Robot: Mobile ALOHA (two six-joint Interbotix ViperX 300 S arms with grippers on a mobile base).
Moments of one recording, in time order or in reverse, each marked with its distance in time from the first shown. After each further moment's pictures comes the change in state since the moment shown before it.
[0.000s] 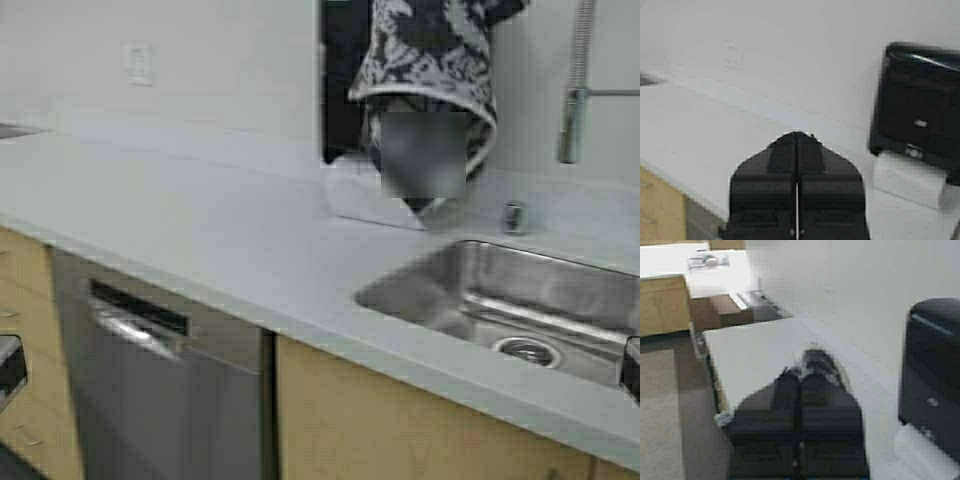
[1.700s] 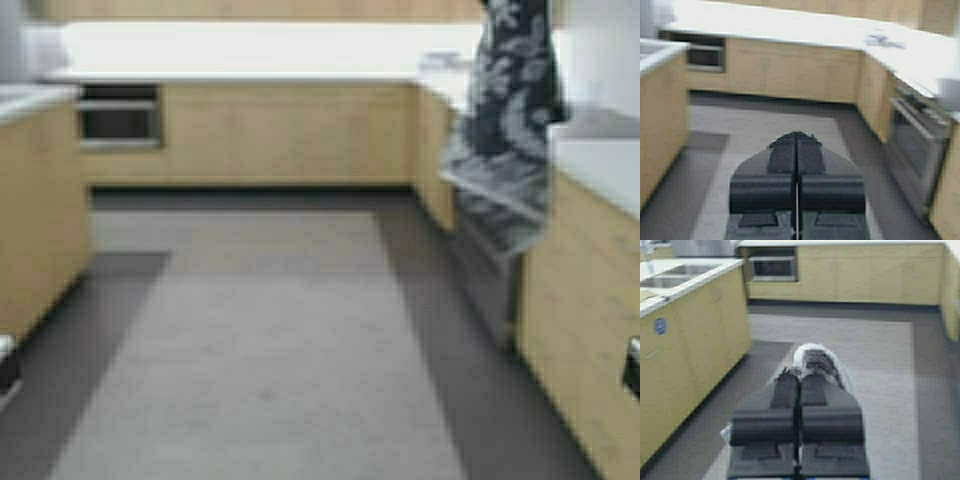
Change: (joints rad) left arm 0.000 0.015 0.000 0.002 0.000 0.006; right arm -0.224 -0.006 0.276 0.012 -0.227 0.017
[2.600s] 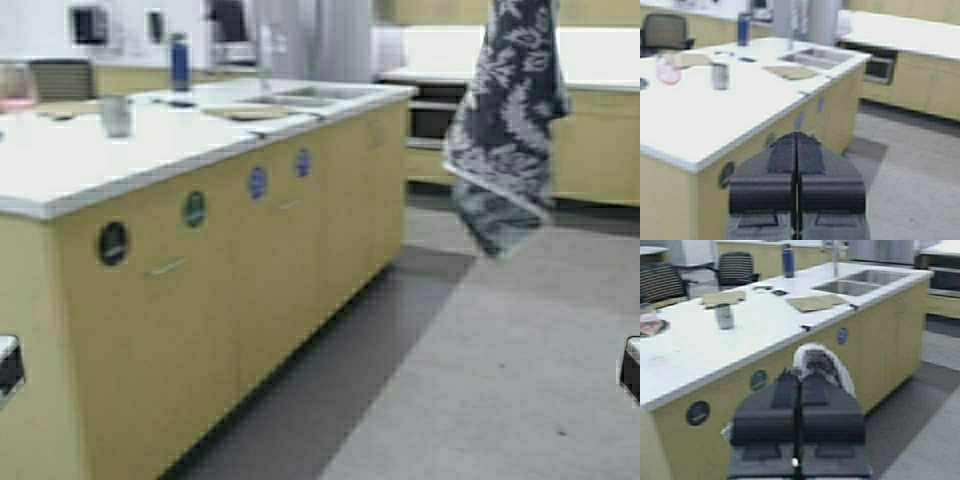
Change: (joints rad) left arm 0.000 0.034 0.002 0.000 -0.002 -0.006; right arm -0.006 -0.031 0.008 -0.002 -0.018 0.003
